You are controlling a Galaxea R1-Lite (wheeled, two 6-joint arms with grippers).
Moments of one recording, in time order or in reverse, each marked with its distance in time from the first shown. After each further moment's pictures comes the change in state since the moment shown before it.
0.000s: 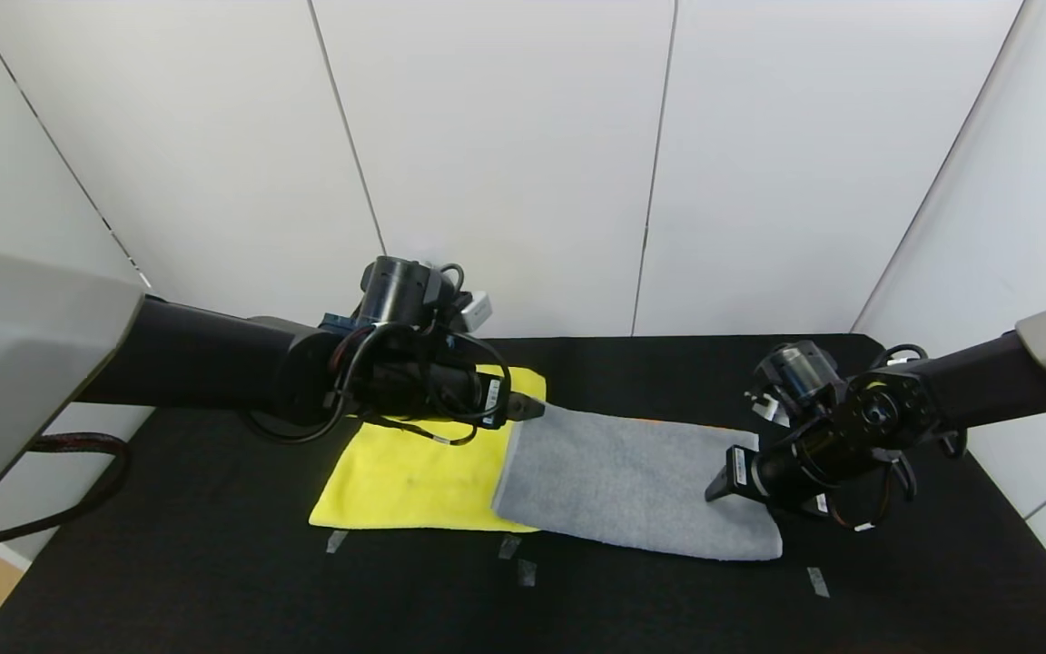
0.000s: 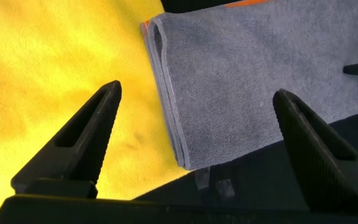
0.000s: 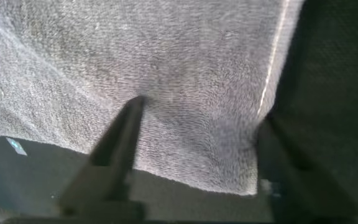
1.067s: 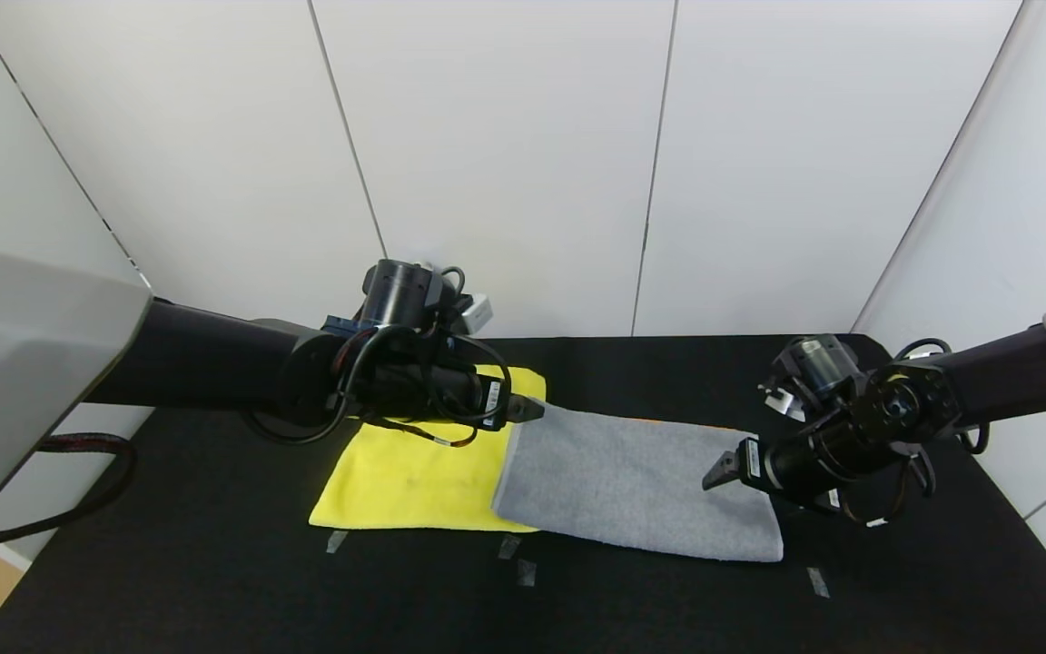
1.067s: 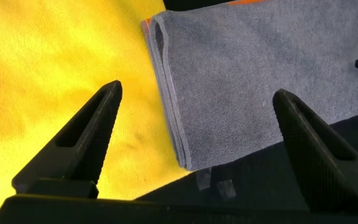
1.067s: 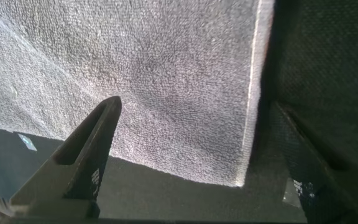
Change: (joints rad) left arm 0.000 0.008 0.000 -0.001 0.000 0.000; right arm -0.037 -0.022 0.008 0.000 0.041 -0.016
